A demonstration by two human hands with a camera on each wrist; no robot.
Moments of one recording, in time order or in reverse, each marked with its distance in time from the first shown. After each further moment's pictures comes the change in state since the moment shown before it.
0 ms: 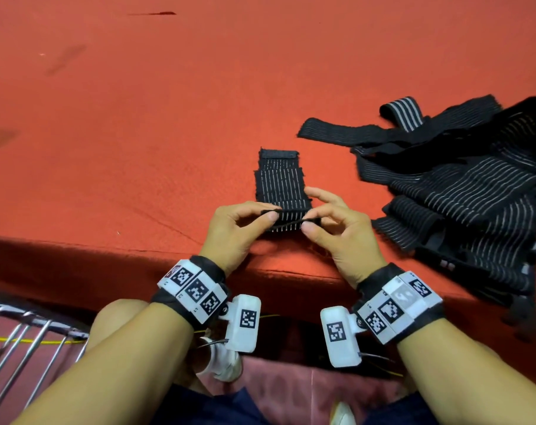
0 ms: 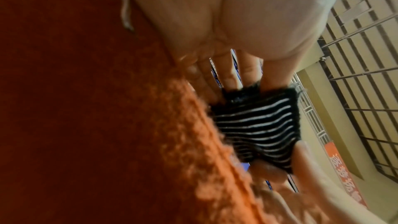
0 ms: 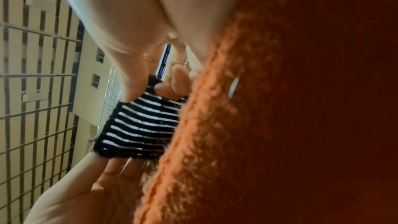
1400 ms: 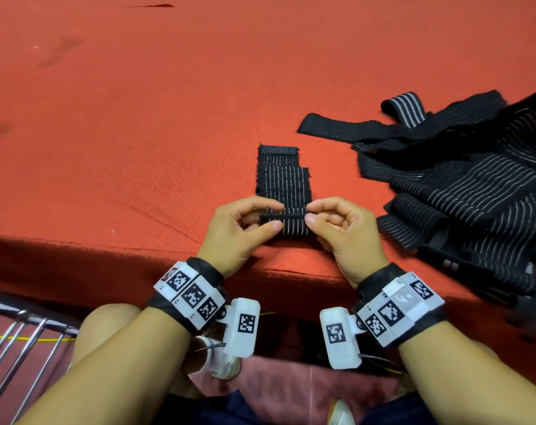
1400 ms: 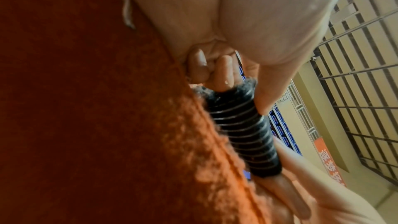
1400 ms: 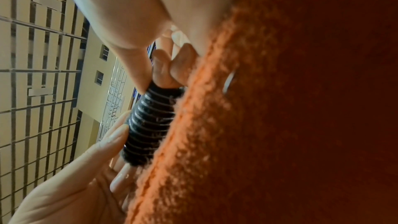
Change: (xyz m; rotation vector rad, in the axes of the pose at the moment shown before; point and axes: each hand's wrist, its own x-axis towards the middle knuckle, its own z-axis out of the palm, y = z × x) left_hand -0.005 0.007 0.000 -0.090 -0.106 -0.025; right_hand 0.001 -0.006 0.007 0.173 0.143 0.173
